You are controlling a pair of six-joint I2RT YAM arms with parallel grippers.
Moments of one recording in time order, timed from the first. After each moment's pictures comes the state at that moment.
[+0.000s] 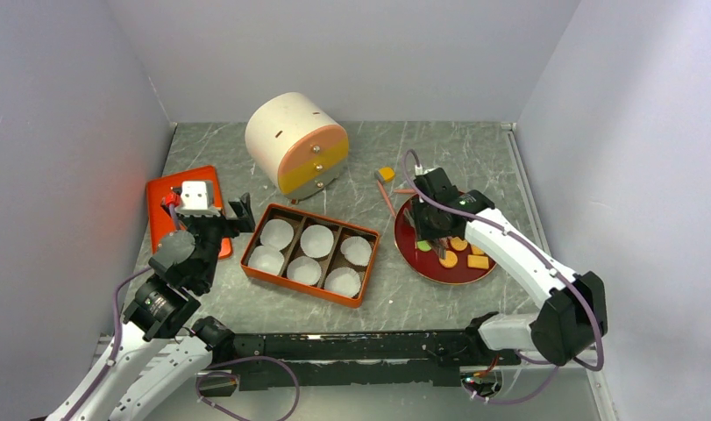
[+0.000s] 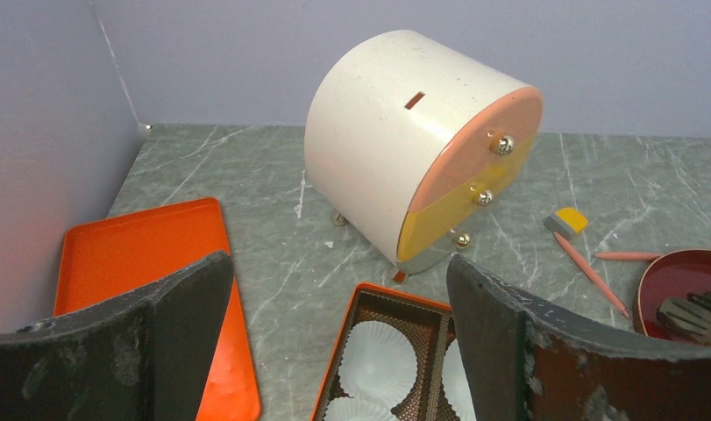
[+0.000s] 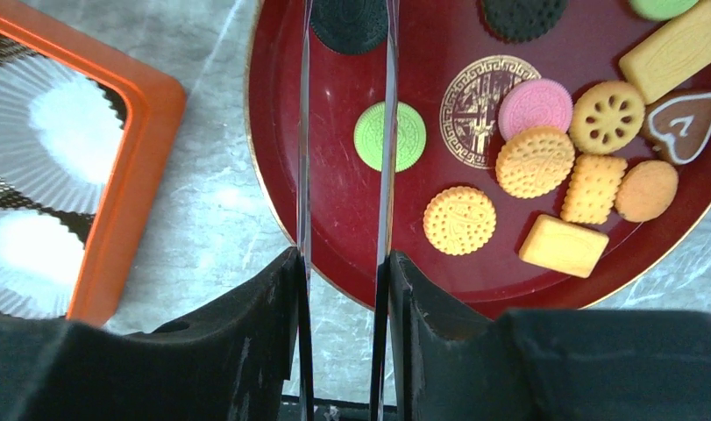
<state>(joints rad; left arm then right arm) -0.59 0.49 0.74 -0.22 -0.56 -0.07 0.51 1.30 1.03 -0.82 0.19 0.30</state>
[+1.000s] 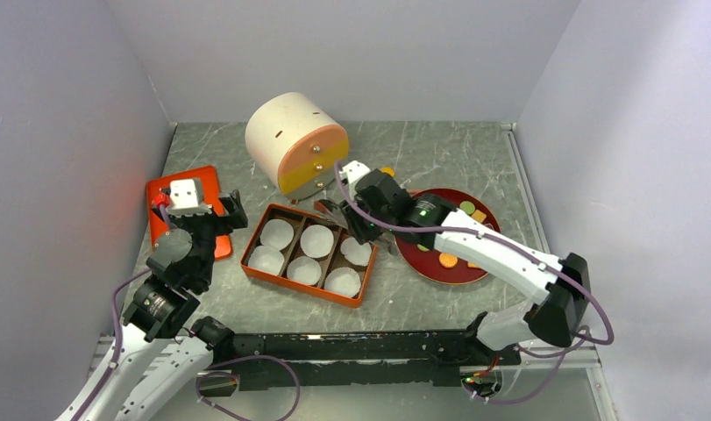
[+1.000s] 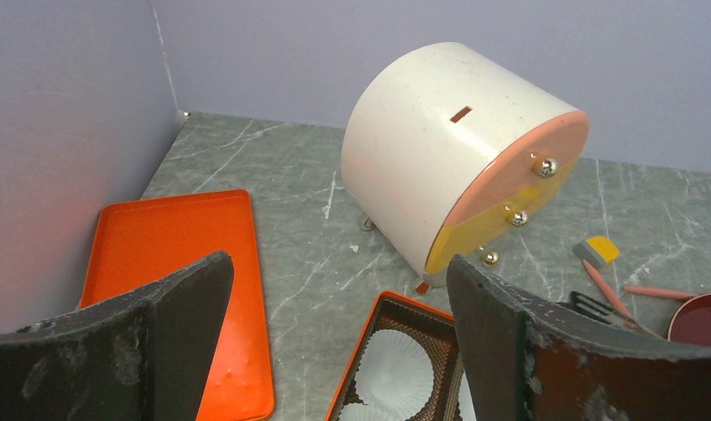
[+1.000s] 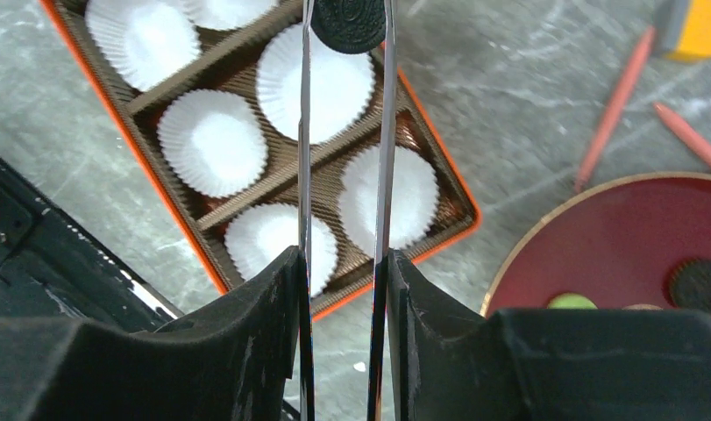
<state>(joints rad) -0.53 0.48 0.74 -0.23 -0.61 -0.10 0.91 1.38 1.28 -0.67 0.12 0.19</state>
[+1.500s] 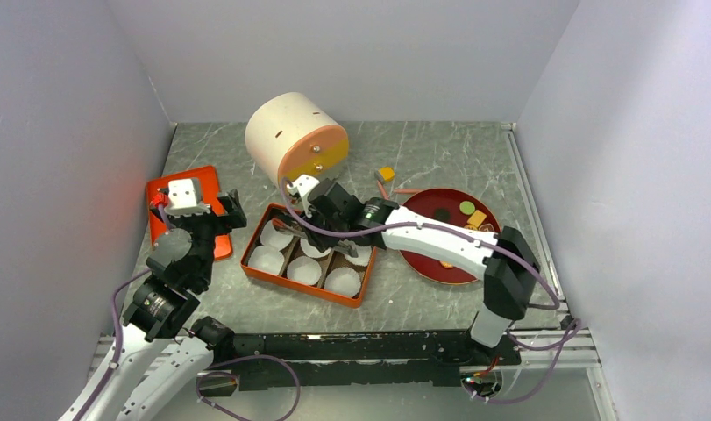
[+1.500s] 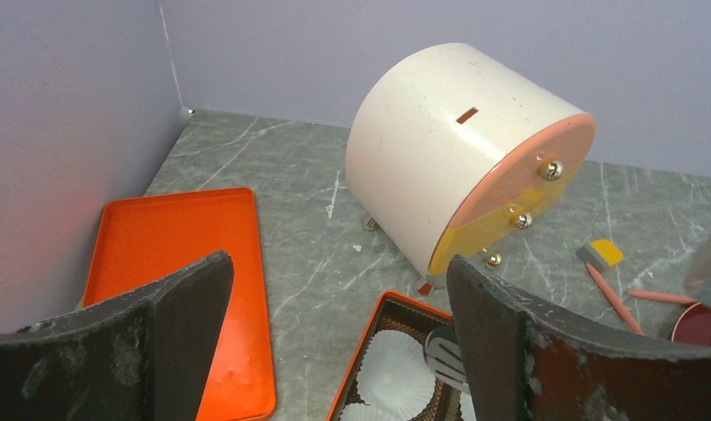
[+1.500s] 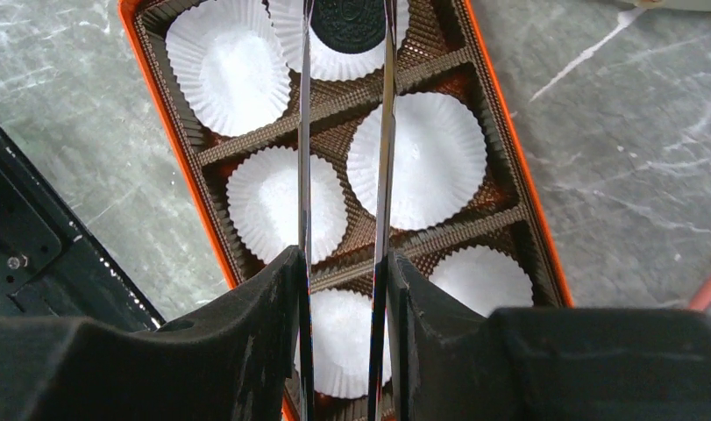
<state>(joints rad) -0.52 0.48 0.74 -0.23 -0.61 -0.11 1.03 1.67 1.40 -0.49 0.06 0.14</state>
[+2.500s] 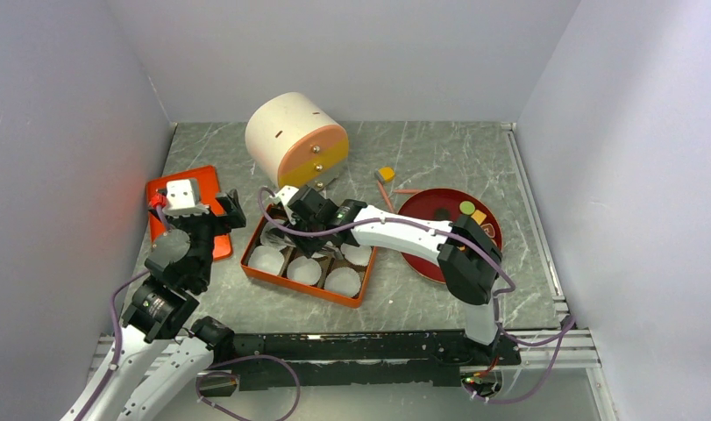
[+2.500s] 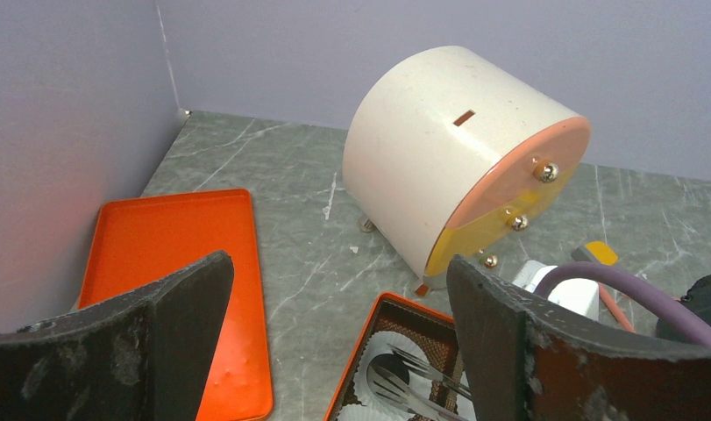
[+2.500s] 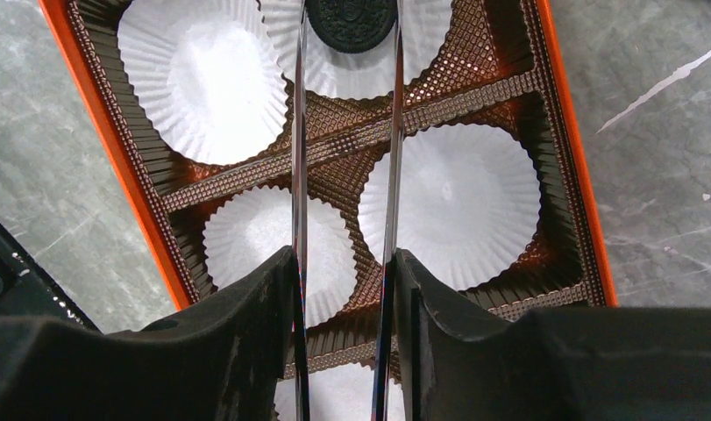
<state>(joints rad) -0.51 0.47 0.74 -0.23 -0.60 -0.12 1.04 1.92 1.51 -0.46 0.02 0.12</state>
